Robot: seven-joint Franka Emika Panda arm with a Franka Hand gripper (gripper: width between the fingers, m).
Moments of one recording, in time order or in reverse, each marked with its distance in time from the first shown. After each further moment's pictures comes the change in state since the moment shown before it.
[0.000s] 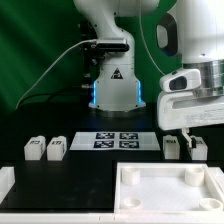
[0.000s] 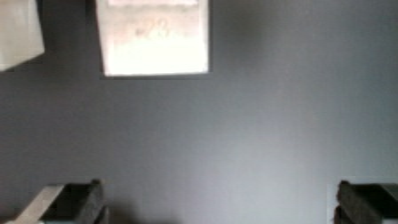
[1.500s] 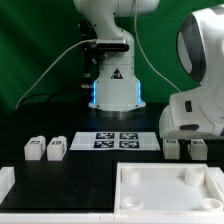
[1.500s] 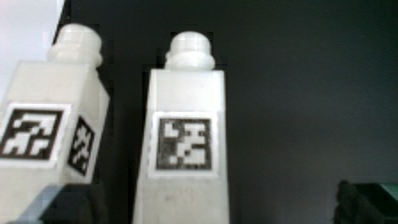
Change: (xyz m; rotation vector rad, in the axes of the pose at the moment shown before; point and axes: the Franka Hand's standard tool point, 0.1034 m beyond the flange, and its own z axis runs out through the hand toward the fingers) arm -0.039 -0.001 0.016 -0.081 -0.805 0.067
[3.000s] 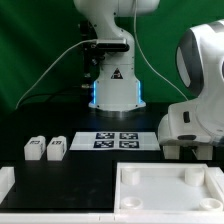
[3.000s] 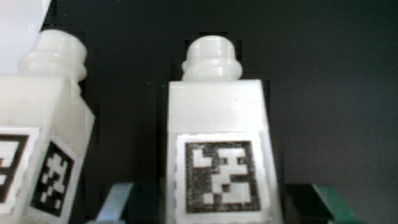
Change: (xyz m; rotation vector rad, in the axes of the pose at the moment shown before) arm 0.001 0.001 0.020 -0.005 -0.031 0.003
